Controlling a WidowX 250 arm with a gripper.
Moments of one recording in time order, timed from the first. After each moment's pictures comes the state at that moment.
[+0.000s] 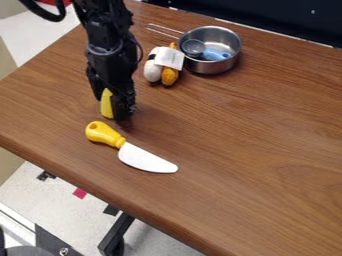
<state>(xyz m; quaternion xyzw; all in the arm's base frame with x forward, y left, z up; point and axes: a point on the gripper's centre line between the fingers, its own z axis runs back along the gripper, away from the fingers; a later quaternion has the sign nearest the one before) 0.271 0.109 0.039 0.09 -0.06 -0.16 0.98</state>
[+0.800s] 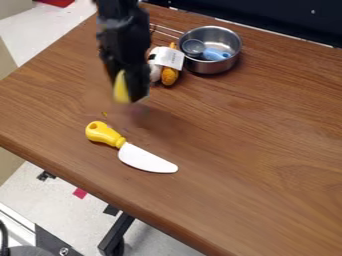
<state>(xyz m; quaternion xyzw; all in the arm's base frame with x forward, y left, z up) 0.285 0.070 0.080 0.02 -0.06 -0.14 0.99</state>
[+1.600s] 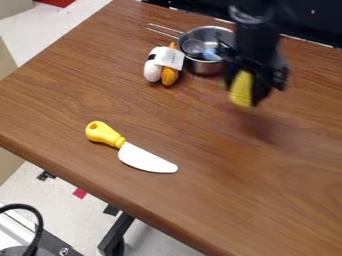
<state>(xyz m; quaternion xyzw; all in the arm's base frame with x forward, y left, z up) 0.336 -0.066 0.077 -0.01 -0.08 -0.14 0.99</state>
